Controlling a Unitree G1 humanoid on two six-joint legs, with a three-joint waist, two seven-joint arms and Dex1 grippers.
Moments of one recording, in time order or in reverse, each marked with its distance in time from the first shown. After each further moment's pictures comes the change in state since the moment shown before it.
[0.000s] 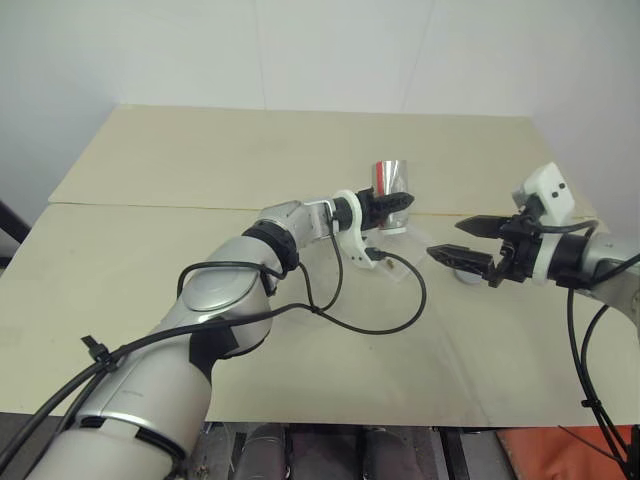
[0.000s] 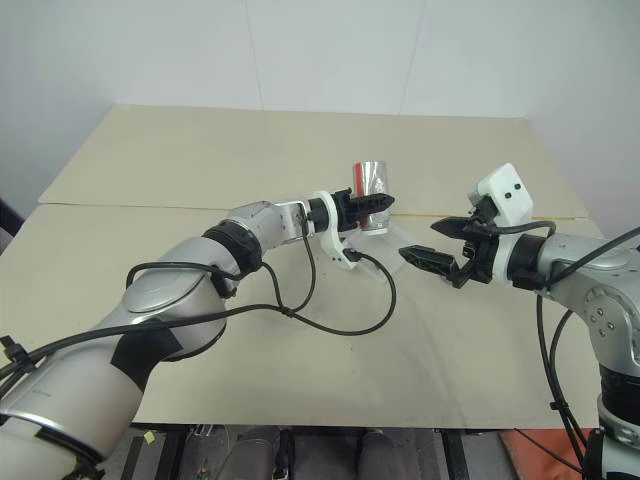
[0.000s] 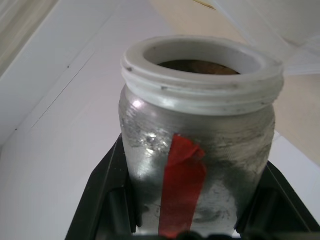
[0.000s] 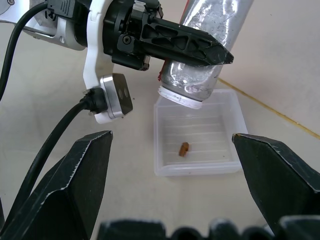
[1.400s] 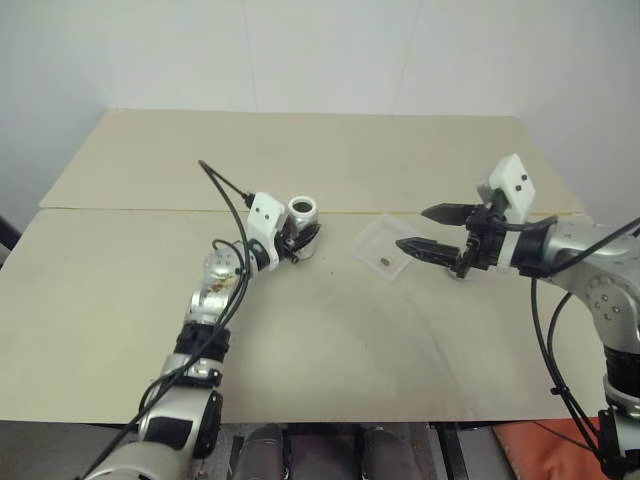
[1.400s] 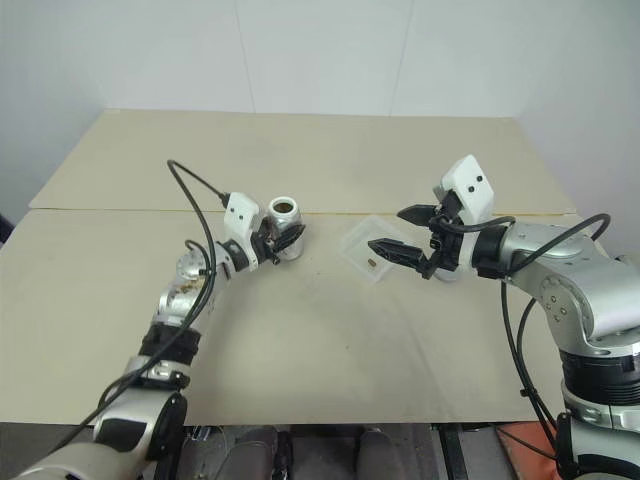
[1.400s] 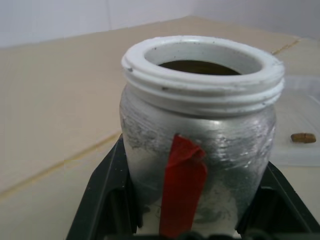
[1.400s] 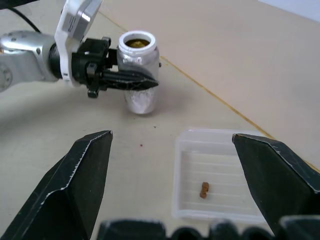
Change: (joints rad) left arm 0.845 0.083 1.122 -0.937 -1.477 0.504 -1.231; right arm -0.110 0.097 0.165 0.053 -0.083 -0.153 0.065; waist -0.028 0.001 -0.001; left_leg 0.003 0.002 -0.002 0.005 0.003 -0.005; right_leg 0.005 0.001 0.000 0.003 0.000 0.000
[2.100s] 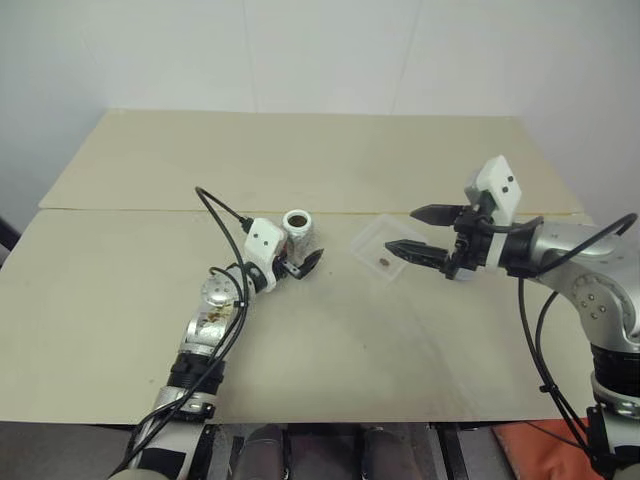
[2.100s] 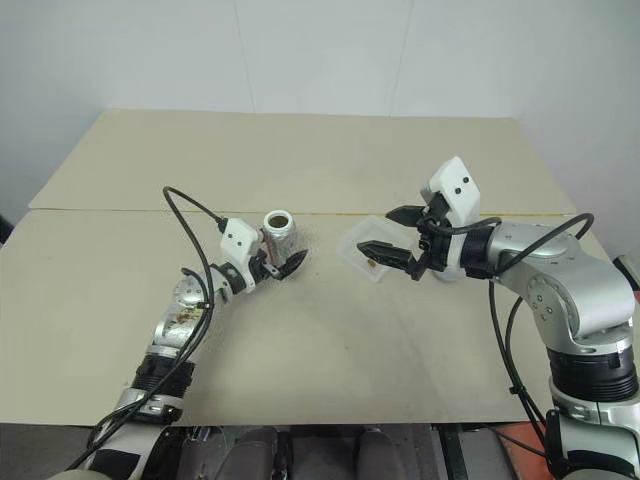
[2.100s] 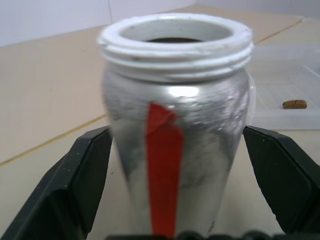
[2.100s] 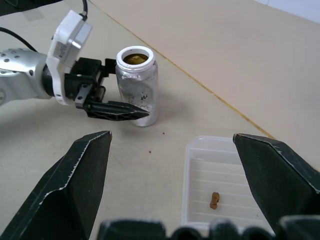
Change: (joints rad) left arm 0.134 0.066 -0.046 -0.162 0.017 0.005 0.008; right arm -0.007 0.034 0.007 -0.011 -0.016 0.000 0.004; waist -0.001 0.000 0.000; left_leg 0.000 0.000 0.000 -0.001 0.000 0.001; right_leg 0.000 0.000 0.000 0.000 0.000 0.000
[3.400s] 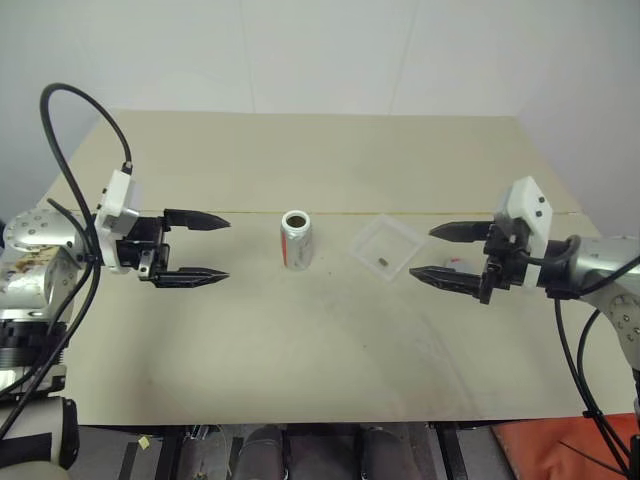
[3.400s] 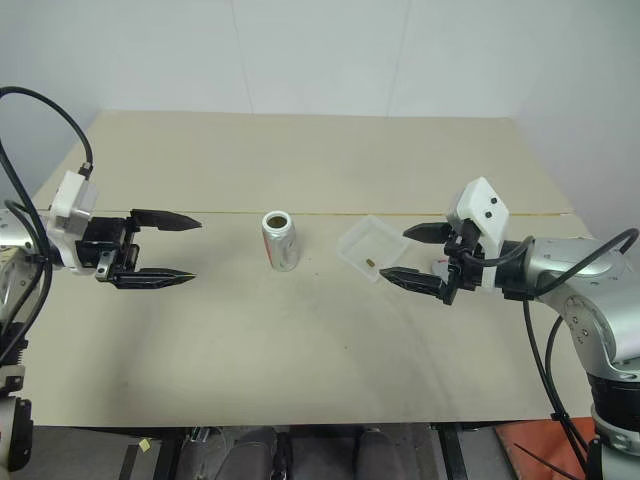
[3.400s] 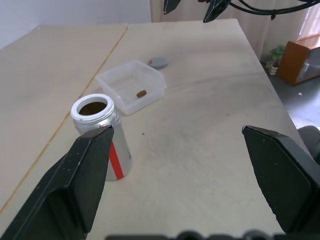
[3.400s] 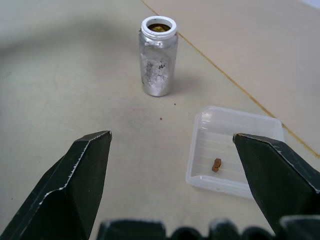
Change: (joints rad) left arm -0.103 0.616 0.164 0.001 -0.434 0.100 -0.984; right arm 0.155 -0.140 -0.081 -0.045 -0.001 -0.142 0.171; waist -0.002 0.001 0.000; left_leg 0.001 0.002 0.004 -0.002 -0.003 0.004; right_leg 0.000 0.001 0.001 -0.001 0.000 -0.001
